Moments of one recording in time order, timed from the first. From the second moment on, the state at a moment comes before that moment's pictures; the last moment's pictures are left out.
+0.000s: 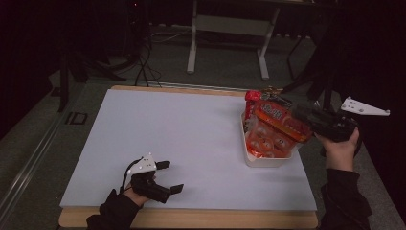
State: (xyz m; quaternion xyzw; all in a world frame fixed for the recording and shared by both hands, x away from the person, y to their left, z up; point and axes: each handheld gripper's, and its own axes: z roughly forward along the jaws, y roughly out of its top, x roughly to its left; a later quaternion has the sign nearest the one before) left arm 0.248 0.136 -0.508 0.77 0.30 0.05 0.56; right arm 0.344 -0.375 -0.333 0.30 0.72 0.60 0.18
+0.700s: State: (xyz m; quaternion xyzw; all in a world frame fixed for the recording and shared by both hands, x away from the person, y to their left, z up) left arm 0.248 0.138 -0.507 0.77 0.30 0.05 0.56; right arm 0.328 -0.293 -0.330 0.23 0.75 0.61 0.14
